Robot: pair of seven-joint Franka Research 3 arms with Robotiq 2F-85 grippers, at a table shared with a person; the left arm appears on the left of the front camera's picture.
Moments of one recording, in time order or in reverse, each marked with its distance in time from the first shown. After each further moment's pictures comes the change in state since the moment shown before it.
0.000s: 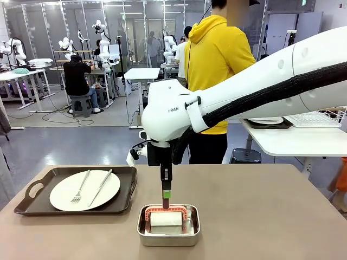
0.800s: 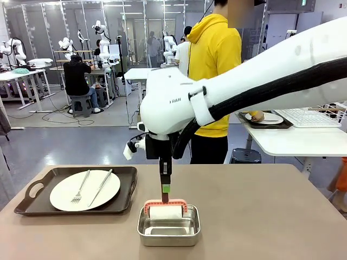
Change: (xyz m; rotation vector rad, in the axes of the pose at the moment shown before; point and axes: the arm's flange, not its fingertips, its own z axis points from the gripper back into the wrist) left arm 0.000 0.000 0.000 0.000 0.000 0.000; right arm -0.003 0.035 0.052 -0.059 -0.023 -0.051
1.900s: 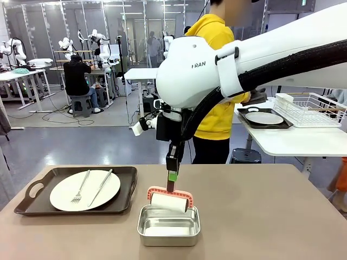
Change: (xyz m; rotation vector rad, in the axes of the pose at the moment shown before) left arm 0.000 0.000 0.000 0.000 0.000 0.000; right arm -0.037 0.022 0.043 0.028 -0.081 -0.196
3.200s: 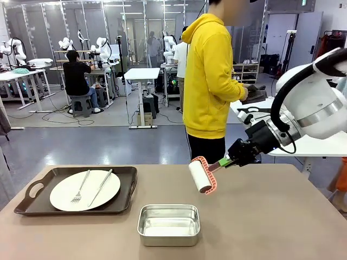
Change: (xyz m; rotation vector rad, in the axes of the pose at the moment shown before) left arm 0.000 0.000 0.000 0.000 0.001 0.000; right arm -0.263 -0.154 -0.062 0.479 -0.728 -0.855
